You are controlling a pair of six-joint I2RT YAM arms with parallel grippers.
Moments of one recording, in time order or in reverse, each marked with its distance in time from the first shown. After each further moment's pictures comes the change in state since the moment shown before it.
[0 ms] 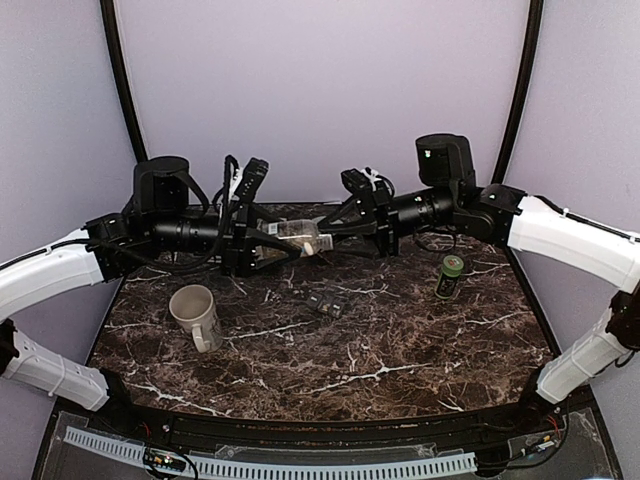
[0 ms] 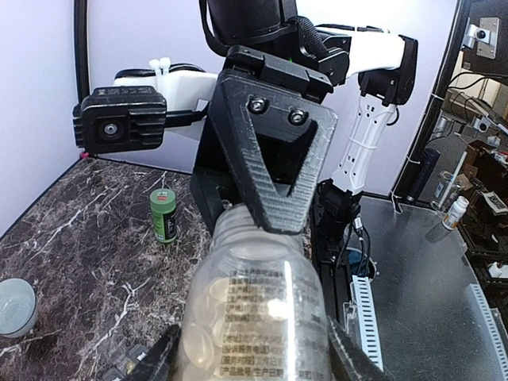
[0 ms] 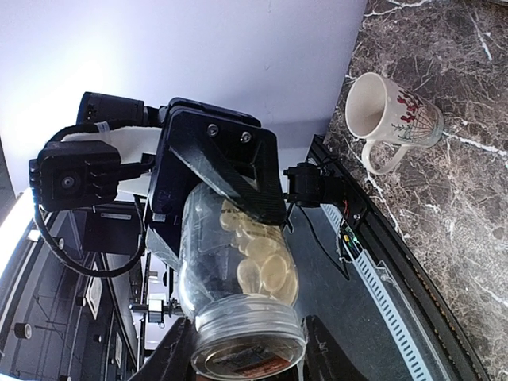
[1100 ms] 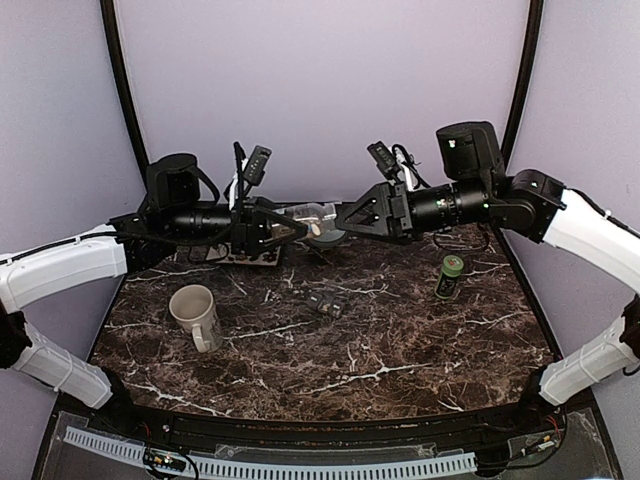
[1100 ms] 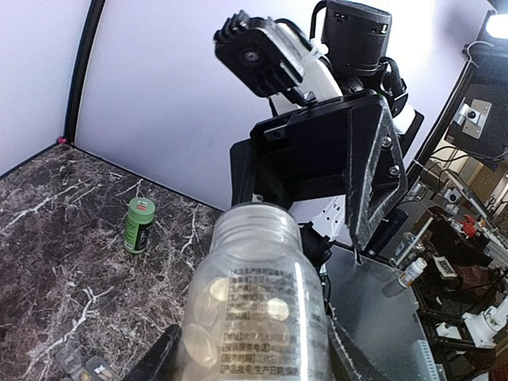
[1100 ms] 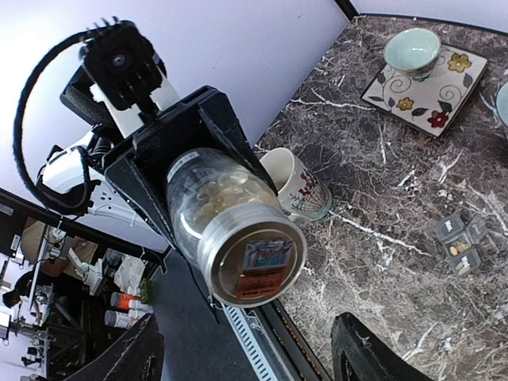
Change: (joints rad) left arm 0.105 0.106 -0.021 0.236 0.153 -0.313; right arm 0.040 -0.113 0.084 -0.326 0.382 -0.492
